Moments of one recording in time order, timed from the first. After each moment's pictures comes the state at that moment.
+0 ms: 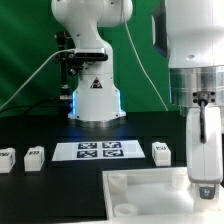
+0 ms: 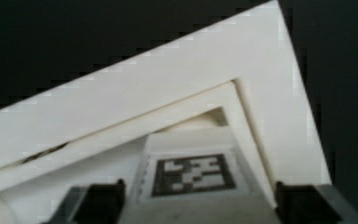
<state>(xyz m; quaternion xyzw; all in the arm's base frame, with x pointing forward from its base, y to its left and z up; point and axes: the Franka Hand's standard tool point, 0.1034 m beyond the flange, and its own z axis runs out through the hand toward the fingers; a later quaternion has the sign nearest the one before) 0.629 0.120 0.056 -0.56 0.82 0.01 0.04</state>
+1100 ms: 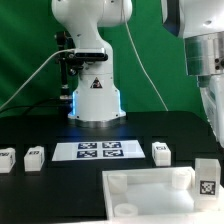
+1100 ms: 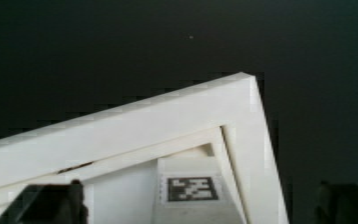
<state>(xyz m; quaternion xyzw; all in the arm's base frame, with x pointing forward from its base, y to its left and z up) 0.634 0.144 0.094 -0.60 0.79 0.01 0.07</state>
